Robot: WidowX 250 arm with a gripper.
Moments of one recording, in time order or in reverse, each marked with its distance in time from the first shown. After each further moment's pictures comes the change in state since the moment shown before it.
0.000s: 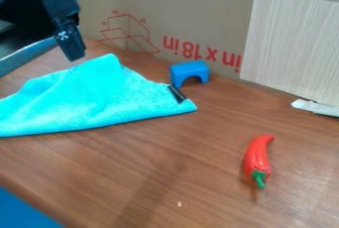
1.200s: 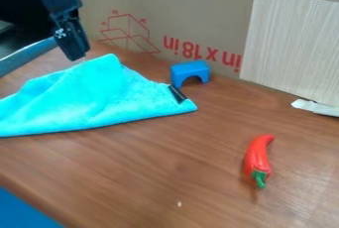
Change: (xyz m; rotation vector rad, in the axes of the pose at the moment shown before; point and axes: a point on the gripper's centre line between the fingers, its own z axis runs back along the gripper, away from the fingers) arm 0.009 -0.037 0.006 -0.046 -0.026 -0.077
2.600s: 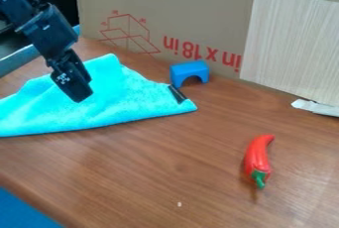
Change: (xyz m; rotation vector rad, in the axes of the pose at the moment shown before) arm -0.008 -0.077 -0.031 0.127 -0.126 0.068
